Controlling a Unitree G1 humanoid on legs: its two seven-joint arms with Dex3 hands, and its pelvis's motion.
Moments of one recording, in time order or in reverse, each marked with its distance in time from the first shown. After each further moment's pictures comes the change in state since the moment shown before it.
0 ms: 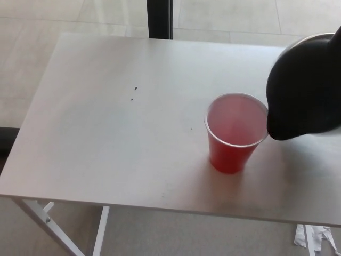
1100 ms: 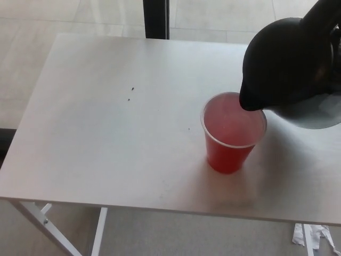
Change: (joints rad) left_arm -0.009 0.000 -0.004 0.001 -0.002 0.003 -0.003; right_arm -0.106 0.119 0.106 0.100 -0.083 0.091 -0.156
